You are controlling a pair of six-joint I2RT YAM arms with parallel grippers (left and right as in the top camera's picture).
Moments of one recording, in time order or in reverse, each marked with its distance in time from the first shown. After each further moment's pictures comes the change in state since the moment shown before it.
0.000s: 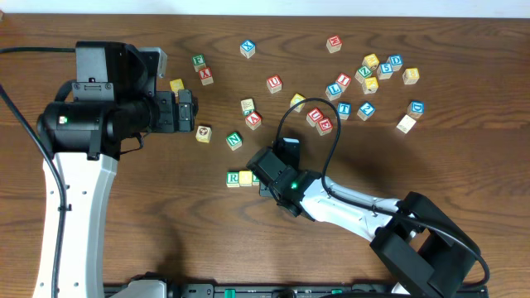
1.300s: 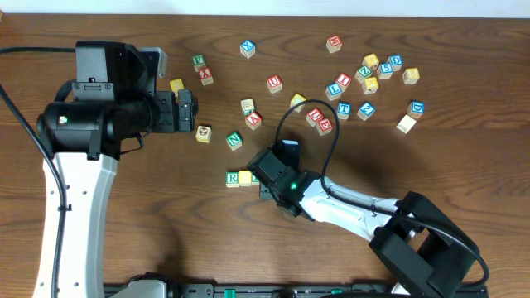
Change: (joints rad) left arm 0.000 0.000 0.000 0.000 0.000 0.000; right arm 0.002 0.003 0.000 -0.018 -0.013 -0.009
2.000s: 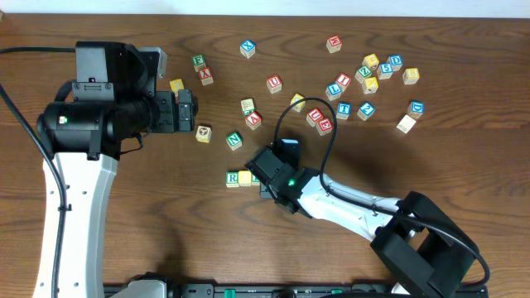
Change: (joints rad) left arm 0.000 0.000 0.000 0.000 0.000 0.000; right arm 0.000 0.002 0.045 -0.085 0.006 -0.013
